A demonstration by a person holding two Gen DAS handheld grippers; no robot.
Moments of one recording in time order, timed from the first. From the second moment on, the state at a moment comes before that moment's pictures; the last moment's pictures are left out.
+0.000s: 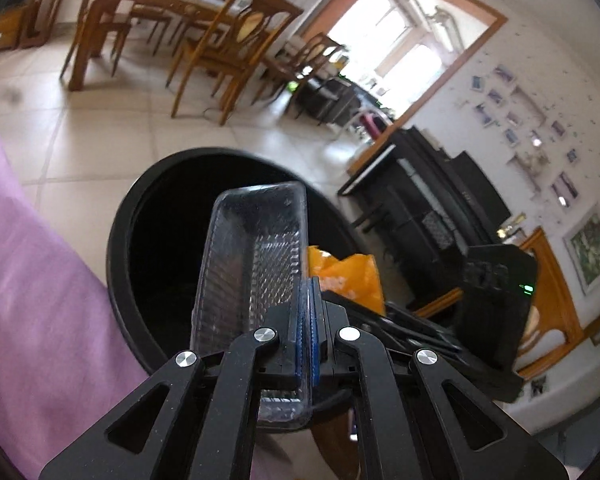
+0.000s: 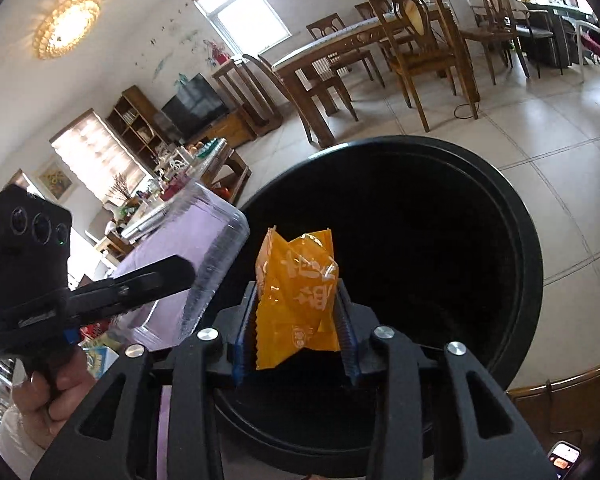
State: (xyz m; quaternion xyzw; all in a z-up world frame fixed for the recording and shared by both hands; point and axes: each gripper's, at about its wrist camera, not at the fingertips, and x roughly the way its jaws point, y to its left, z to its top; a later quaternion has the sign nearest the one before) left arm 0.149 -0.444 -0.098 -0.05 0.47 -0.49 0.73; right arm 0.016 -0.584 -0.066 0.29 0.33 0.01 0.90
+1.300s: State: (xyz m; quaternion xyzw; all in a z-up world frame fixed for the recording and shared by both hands) left arm 0.070 0.028 -0.054 -0.19 0.47 -0.20 0.84; right arm 0.080 -0.197 -0.017 -0.23 0.39 0.34 0.83
